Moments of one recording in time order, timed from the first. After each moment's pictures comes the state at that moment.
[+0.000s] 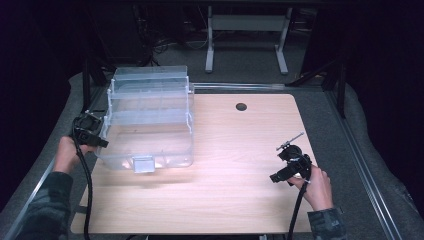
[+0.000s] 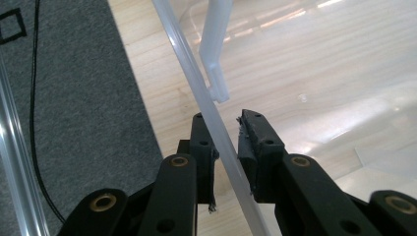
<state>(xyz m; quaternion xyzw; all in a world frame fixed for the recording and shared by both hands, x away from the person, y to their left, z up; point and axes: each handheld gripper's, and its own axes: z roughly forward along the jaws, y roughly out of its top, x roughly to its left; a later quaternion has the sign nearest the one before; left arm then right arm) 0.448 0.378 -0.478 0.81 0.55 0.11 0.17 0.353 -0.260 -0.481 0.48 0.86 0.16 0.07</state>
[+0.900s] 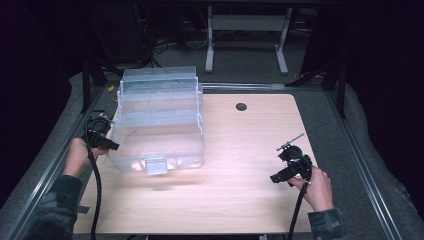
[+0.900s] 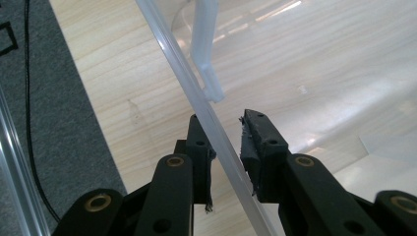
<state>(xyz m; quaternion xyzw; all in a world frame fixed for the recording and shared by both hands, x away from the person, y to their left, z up) 0.440 0.338 -0.477 0.83 0.52 0.11 0.16 0.351 -0.260 -0.482 0.48 0.86 0.16 0.07</state>
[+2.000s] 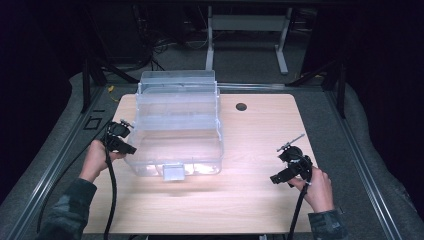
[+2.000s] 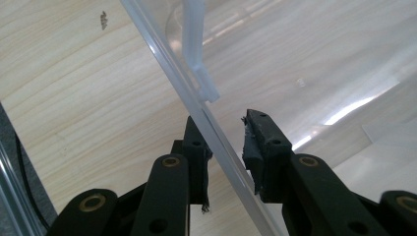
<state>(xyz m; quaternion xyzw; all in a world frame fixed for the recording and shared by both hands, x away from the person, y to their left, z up) 0.428 0.278 -0.477 0.86 0.47 0.11 0.16 0.349 -0.261 -0.481 0.48 0.86 0.16 0.07</state>
